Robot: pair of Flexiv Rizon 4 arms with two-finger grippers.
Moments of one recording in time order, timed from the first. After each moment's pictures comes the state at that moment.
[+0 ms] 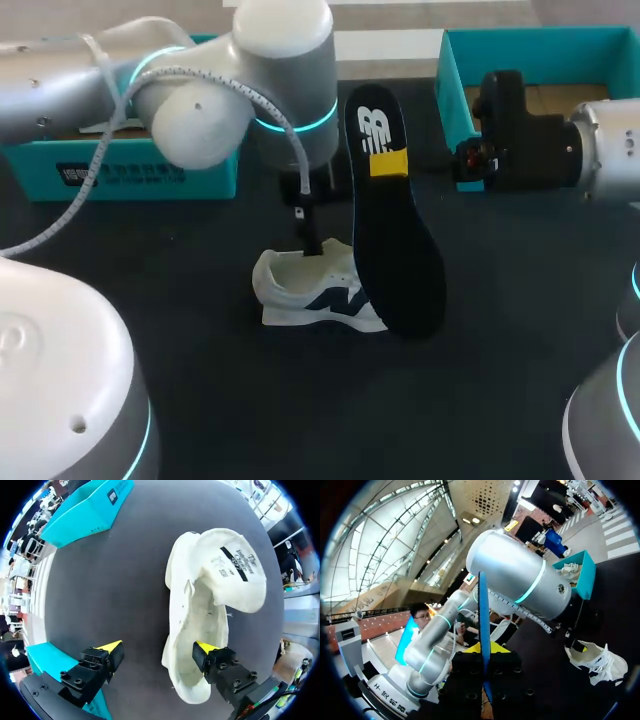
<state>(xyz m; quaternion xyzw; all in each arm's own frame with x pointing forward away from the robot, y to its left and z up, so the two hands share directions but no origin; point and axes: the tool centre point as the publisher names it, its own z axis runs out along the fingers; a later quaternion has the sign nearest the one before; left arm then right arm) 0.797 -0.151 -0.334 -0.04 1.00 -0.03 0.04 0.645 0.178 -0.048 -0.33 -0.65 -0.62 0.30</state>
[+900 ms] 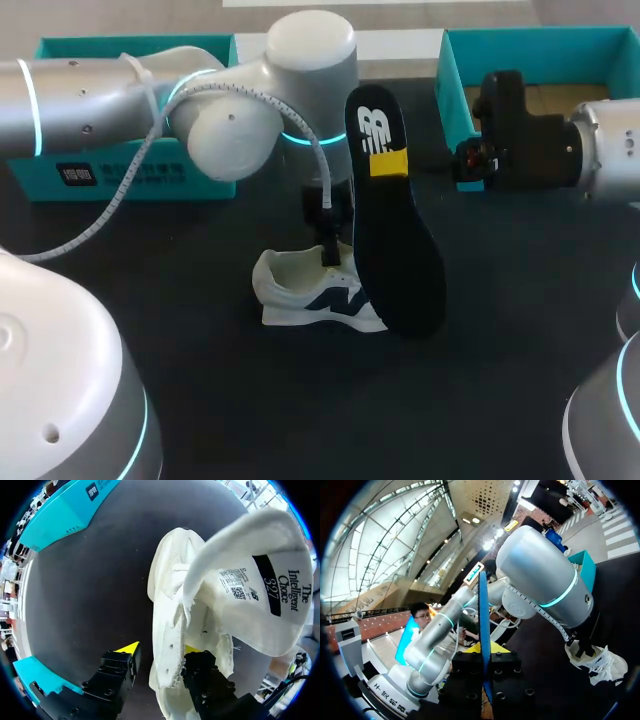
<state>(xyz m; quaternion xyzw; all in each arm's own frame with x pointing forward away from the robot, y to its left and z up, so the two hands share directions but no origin) 0.781 -0.178 -0.375 -0.03 1.00 -0.03 -0.02 0.645 0.178 -0.048 -0.33 -0.65 -0.62 0.30</state>
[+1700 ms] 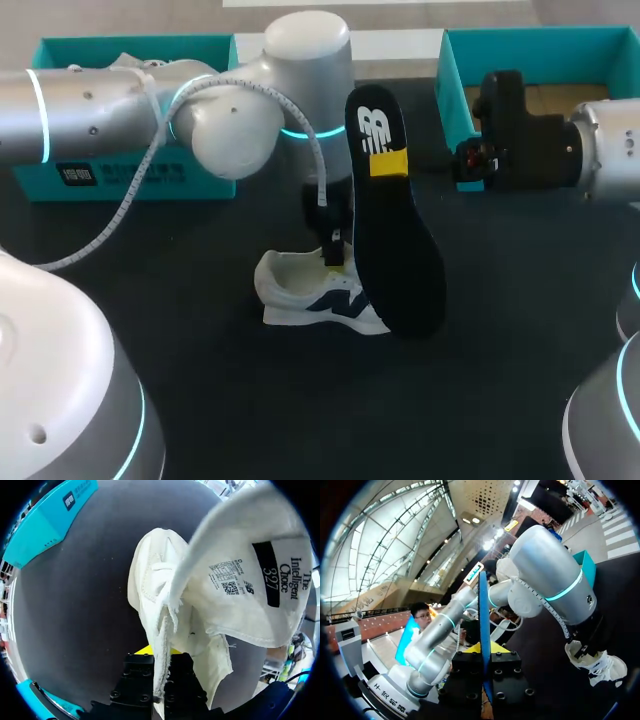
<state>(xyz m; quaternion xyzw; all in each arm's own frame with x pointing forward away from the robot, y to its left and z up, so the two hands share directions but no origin) 0.764 -0.189 -0.381 0.05 0.99 -0.06 -0.09 0.645 0.178 -0.048 -0.33 -0.65 -0.62 0.30</state>
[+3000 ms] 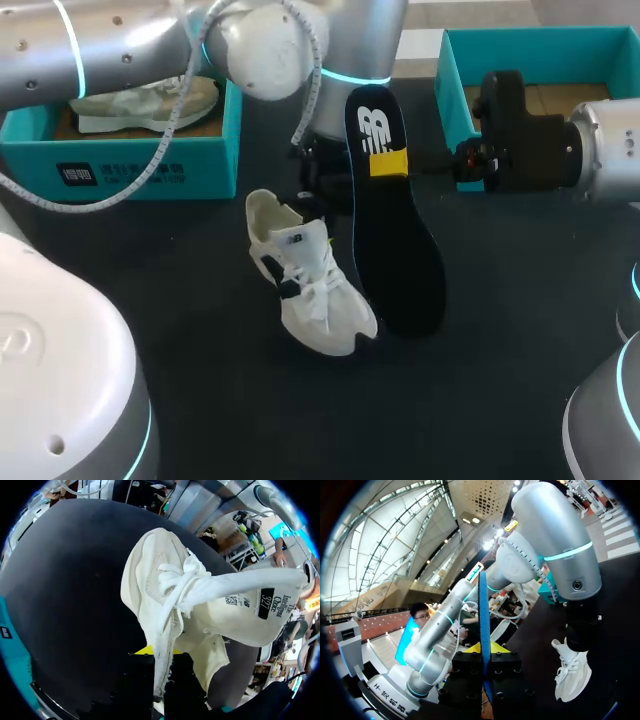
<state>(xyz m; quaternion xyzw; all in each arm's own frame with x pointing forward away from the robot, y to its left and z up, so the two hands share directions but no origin) 0.761 -0.157 -0.323 0.52 0.83 -0.01 -0.20 0.645 0.178 -0.048 -0.33 -0.65 -0.62 0.30</state>
